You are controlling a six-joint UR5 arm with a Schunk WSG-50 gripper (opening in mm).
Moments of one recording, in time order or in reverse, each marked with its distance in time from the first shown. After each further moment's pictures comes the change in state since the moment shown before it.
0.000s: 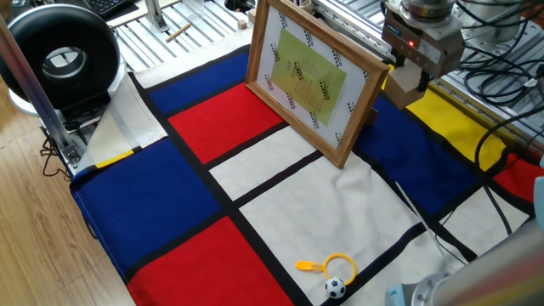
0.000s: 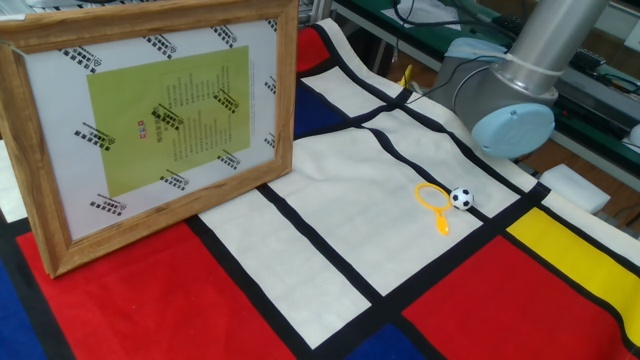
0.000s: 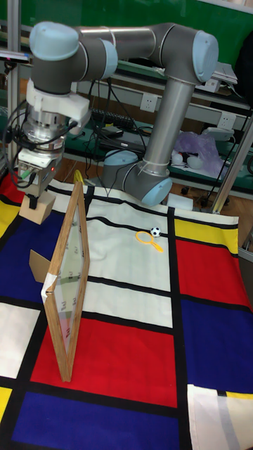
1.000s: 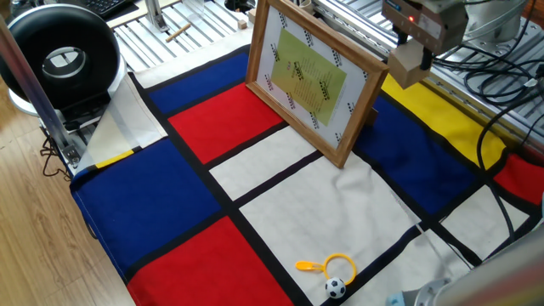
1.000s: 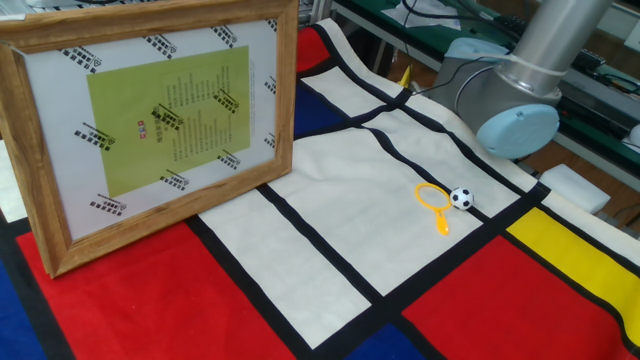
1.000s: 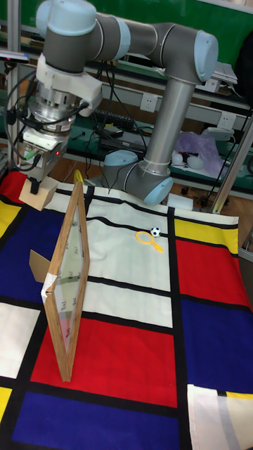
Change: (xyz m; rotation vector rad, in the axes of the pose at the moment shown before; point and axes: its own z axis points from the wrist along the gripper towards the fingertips) arm 0.000 -0.004 -0.050 0.004 0.074 0.025
